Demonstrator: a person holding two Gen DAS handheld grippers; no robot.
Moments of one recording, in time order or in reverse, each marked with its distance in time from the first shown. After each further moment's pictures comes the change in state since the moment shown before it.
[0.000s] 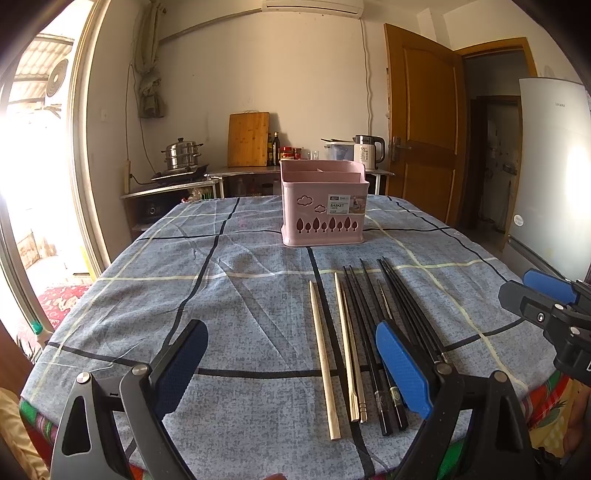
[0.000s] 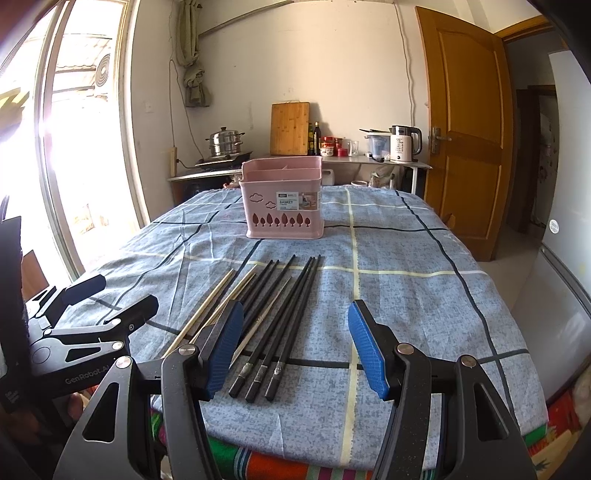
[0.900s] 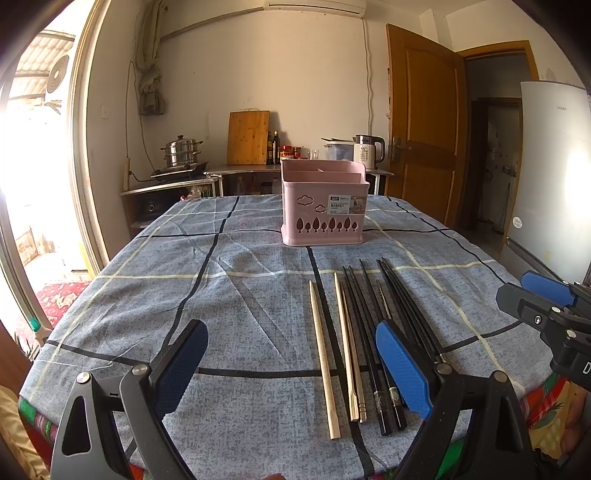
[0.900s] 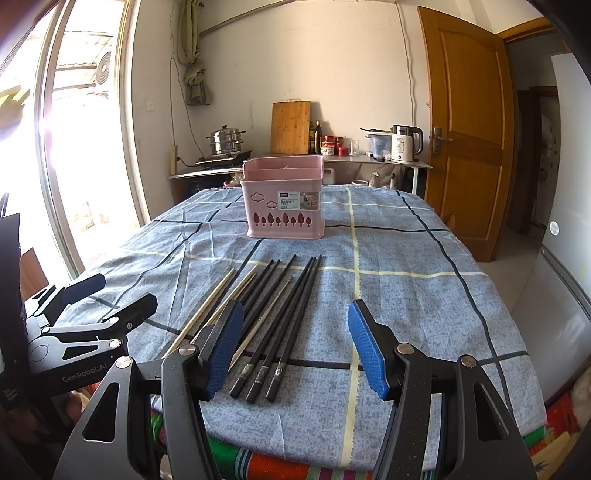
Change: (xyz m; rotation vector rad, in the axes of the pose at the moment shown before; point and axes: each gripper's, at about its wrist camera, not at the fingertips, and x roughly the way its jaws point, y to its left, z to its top) left arm 0.000 0.002 0.002 -0.007 0.004 -0.007; right arm 0.000 0.002 0.001 -0.005 0.004 -0.001
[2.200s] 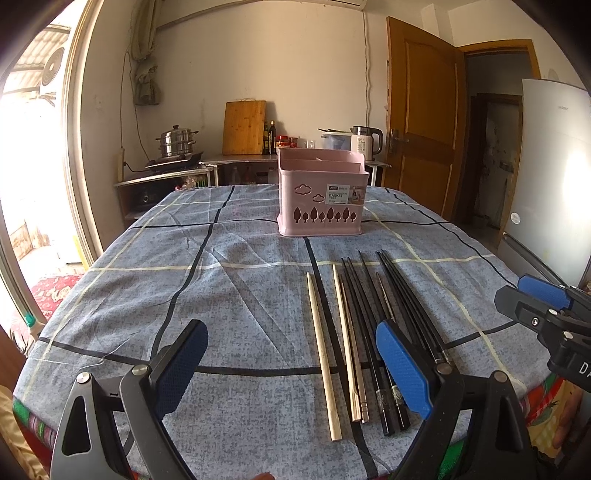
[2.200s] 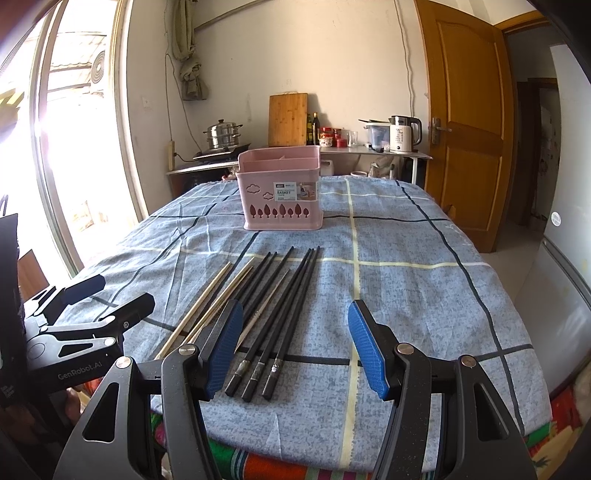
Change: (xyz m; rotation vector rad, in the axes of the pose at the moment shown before) left arm 0.014 0.005 0.002 -0.004 0.047 -0.028; right arm 0.012 -0.006 -0.002 0.018 0.037 0.005
